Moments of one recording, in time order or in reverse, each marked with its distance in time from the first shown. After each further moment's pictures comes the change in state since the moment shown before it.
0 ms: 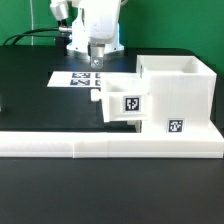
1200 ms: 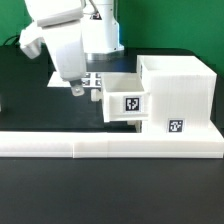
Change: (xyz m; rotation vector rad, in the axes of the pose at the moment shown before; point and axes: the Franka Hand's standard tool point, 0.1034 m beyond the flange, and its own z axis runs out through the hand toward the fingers) arm -0.022 -0.004 0.043 0.095 0.242 -0.015
